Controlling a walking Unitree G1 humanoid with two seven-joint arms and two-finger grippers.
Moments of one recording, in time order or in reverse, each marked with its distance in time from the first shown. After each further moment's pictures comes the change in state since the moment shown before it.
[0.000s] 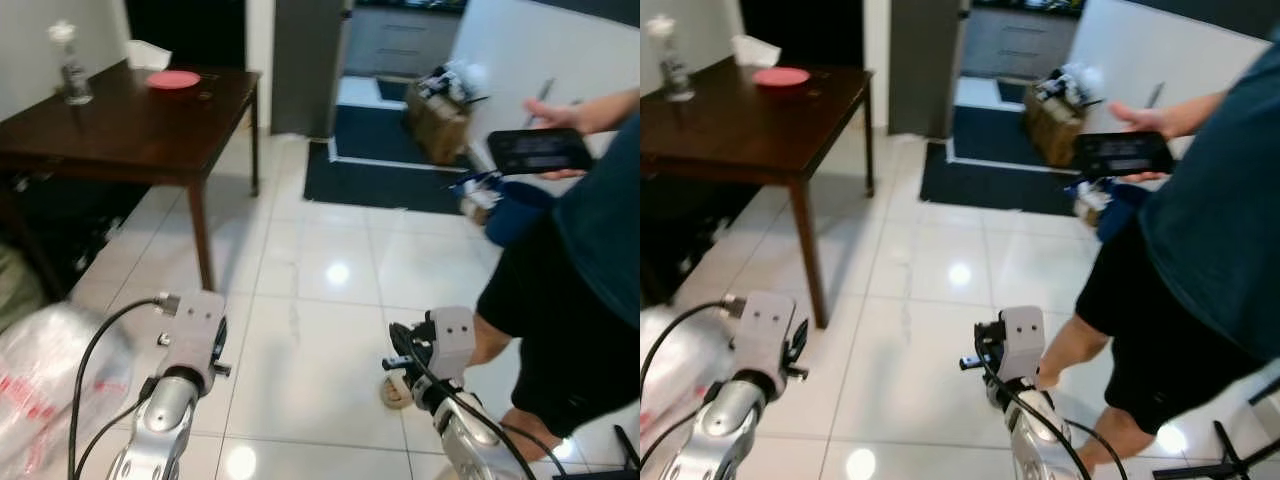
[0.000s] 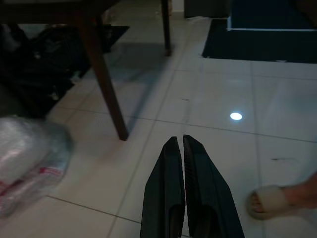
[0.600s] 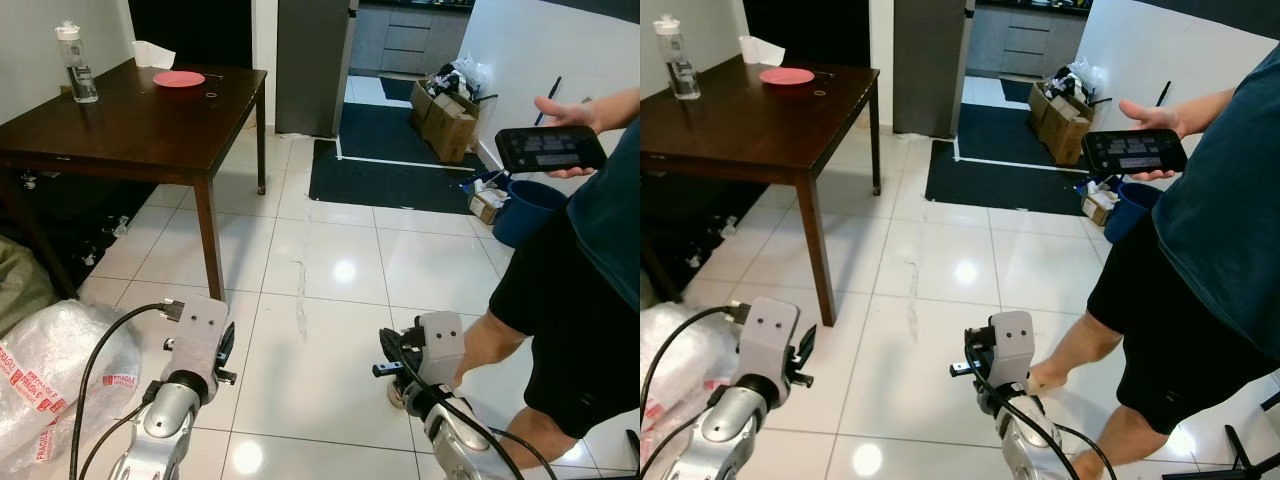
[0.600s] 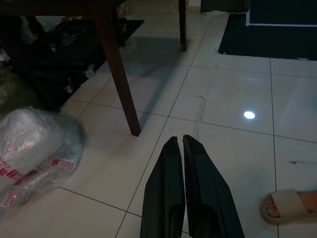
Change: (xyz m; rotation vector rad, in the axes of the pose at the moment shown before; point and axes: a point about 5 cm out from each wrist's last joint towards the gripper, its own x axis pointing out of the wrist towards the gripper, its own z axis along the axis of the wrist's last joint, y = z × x) left arm -0.001 -0.011 0.004 -0.014 -0.051 -0.107; right arm 0.001 0.005 0.000 -0.004 0.000 0.017
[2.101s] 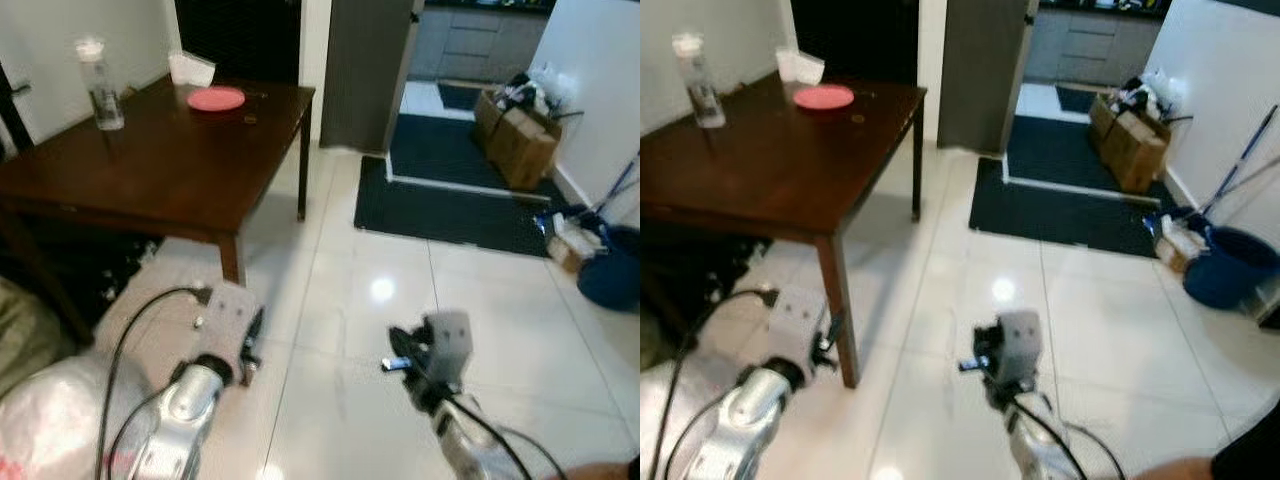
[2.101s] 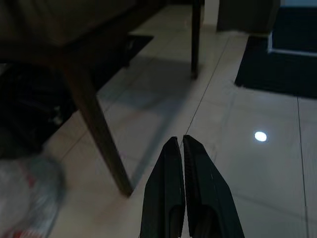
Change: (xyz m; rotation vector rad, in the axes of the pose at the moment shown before) left arm 0.009 -0.021 0.013 0.018 -0.084 -0.093; right arm -0.002 -0.013 0.004 -0.010 -0.018 -0.049
